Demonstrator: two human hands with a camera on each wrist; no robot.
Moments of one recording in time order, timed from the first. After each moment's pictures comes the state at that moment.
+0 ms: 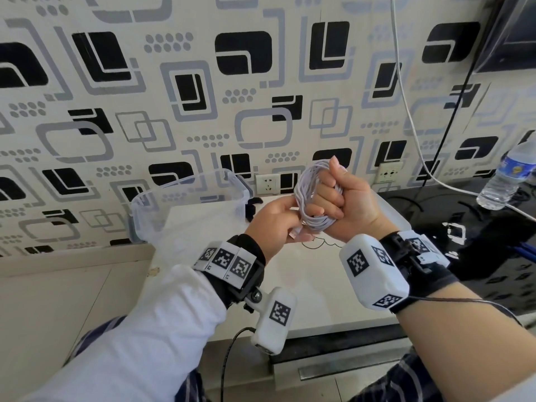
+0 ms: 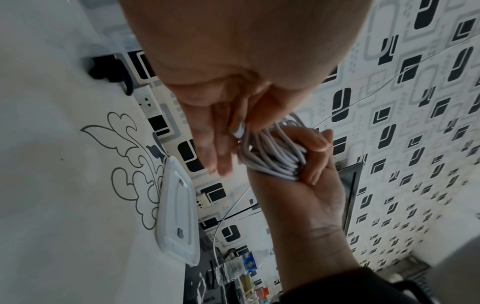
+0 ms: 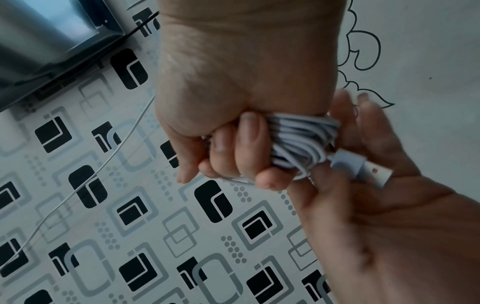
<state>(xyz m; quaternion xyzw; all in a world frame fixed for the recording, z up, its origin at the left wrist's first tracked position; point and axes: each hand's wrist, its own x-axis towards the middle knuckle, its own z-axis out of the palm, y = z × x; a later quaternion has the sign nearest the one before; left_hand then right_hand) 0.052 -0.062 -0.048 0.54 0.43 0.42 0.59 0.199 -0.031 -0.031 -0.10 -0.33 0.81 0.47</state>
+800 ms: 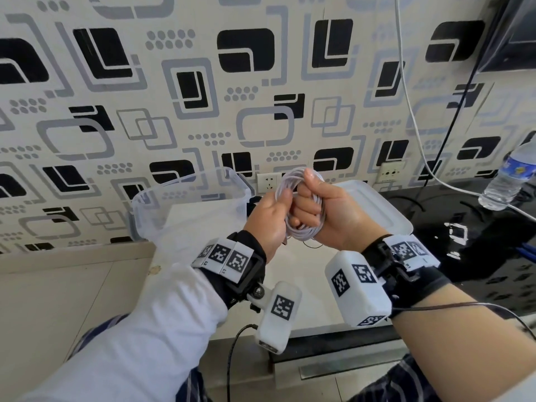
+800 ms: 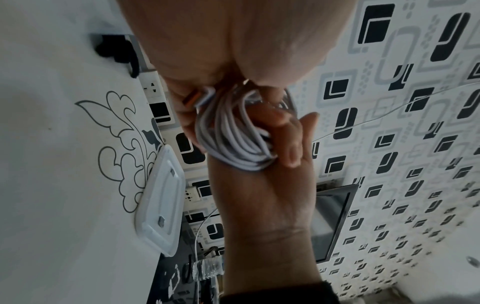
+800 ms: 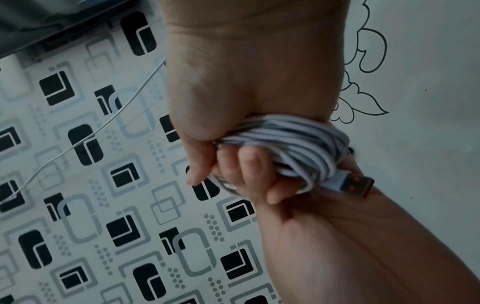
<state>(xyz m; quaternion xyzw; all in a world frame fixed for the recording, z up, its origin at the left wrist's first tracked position) 0.051 -0.058 -0.054 0.54 0.50 0.50 0.46 0.177 -0.036 -0.037 -0.18 -0.38 0.81 0.42</state>
